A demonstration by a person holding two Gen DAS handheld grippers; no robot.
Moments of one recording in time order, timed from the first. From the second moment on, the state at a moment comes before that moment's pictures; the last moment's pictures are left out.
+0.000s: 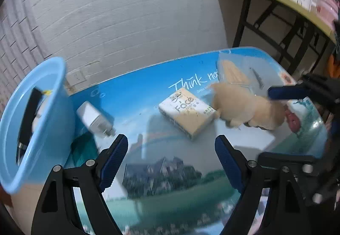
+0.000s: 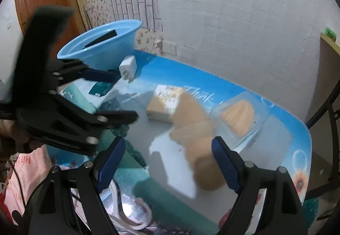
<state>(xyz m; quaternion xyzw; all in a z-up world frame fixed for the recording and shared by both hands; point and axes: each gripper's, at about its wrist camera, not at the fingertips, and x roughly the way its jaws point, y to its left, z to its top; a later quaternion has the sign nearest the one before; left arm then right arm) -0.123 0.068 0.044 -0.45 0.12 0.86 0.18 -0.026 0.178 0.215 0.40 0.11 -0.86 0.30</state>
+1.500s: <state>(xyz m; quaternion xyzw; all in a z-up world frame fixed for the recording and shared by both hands) -0.162 0.093 0.024 -0.45 0.15 0.85 0.21 -0.049 0.197 0.176 0.45 0.11 -0.83 0.31</state>
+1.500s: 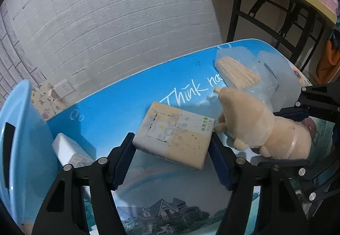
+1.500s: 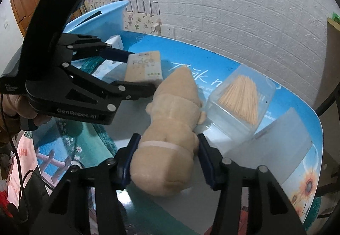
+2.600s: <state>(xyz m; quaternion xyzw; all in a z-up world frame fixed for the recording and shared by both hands) -0.144 -0.073 0.138 -0.39 0.15 0.91 -0.02 -0.074 0.019 0.311 0.30 0.17 -0.84 0.42</state>
